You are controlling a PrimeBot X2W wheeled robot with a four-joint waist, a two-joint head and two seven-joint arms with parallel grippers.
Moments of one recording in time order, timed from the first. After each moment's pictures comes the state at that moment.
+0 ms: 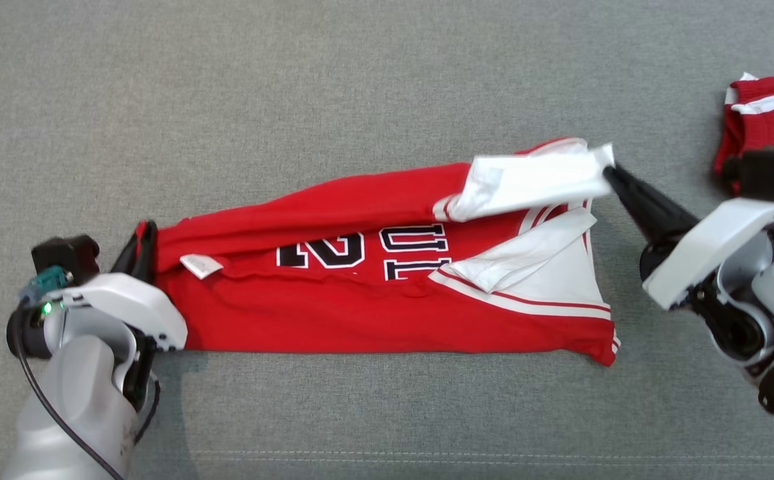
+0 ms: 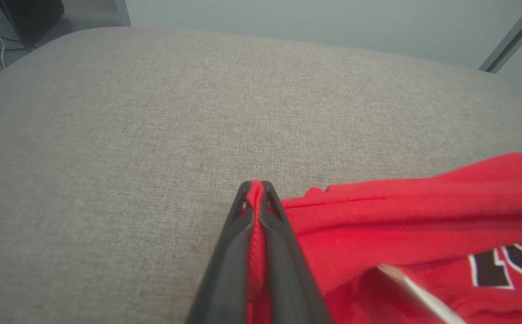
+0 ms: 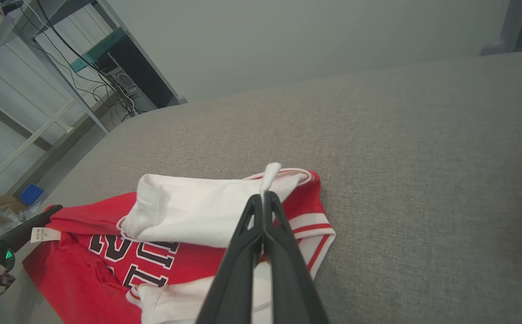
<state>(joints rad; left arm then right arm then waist) -0.65 0.18 -0.11 0.98 -0.37 -0.13 -0.26 -0.77 -0.55 0.85 0.43 1.18 0.13 -0.10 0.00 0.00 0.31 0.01</state>
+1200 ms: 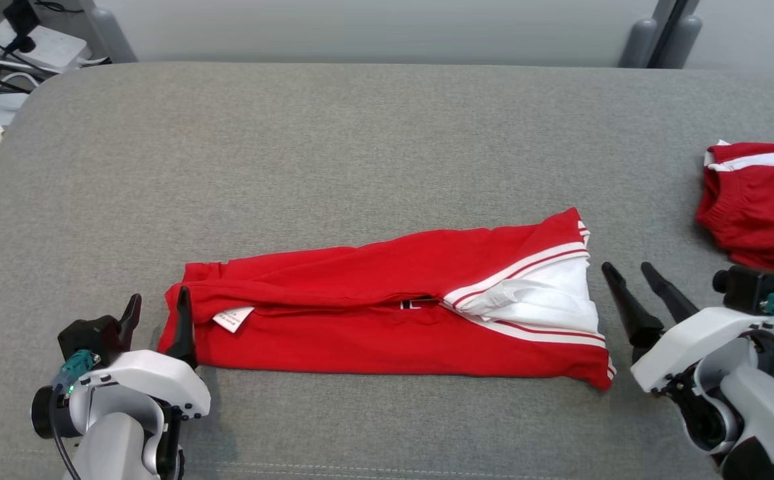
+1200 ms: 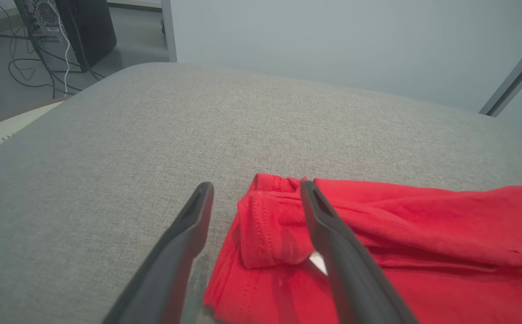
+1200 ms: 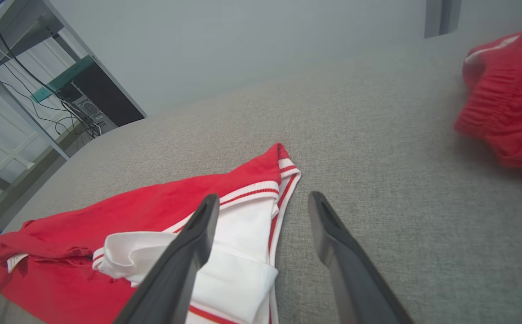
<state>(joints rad) -0.38 0.11 -0.02 0.77 -0.31 -0.03 -0.26 -0.52 -0.41 0.70 0.63 1.05 0.13 -0.24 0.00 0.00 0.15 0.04</state>
